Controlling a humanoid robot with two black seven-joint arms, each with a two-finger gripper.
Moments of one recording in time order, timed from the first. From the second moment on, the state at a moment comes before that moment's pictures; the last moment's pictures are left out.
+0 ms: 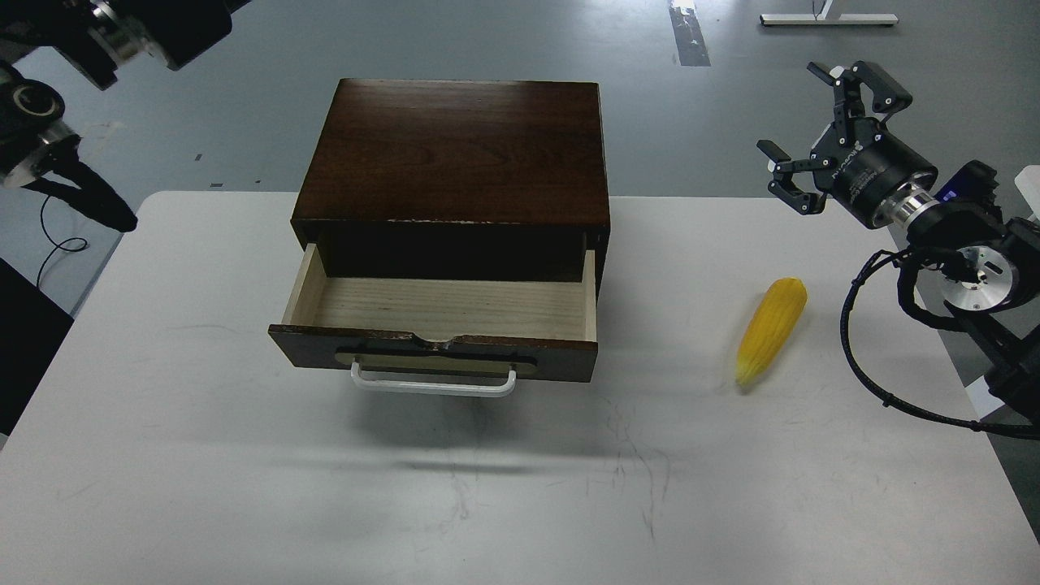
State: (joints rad) left arm -1.43 0.80 0.04 -1.22 0.40 0.08 -0.49; right arm 0.77 -0.54 0.73 0.90 -0.10 0.35 0.14
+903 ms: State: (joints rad) left arm -0.93 0.61 -0.34 -0.74 0.06 -0.25 -0.49; right arm 0.77 -0.54 0.73 0.90 -0.10 0.41 0.18
